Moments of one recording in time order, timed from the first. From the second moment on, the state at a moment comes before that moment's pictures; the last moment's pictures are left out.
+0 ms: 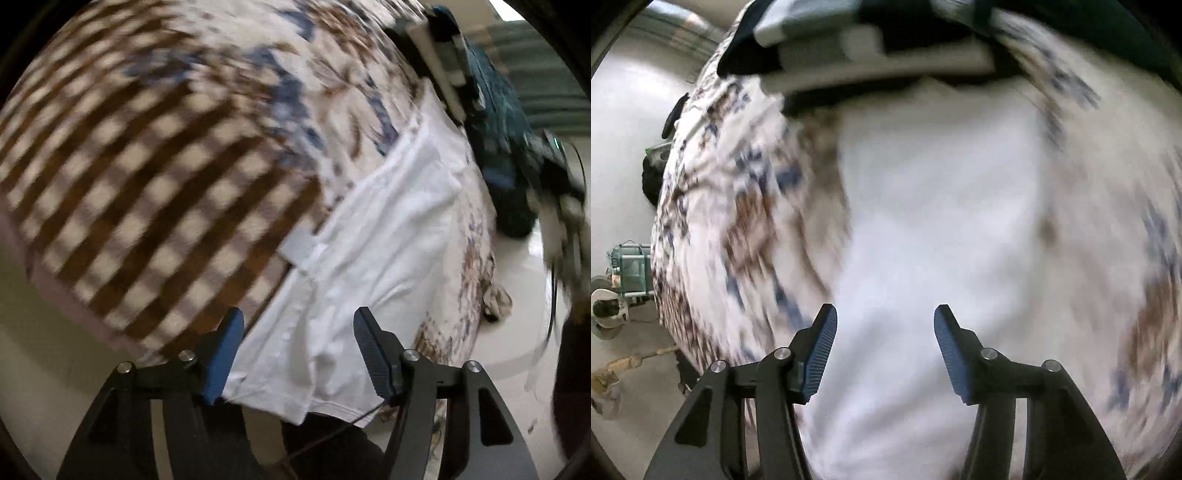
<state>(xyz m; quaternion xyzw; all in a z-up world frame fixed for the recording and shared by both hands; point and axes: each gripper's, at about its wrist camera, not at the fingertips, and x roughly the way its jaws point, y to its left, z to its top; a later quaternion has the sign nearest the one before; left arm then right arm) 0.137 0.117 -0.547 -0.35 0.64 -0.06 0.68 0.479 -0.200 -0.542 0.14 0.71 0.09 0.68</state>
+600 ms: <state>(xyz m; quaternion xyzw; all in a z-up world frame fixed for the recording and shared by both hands) 0.156 0.049 -0.584 -0.14 0.71 -0.12 0.68 0.135 -0.218 -0.682 0.34 0.77 0.02 0.55</state>
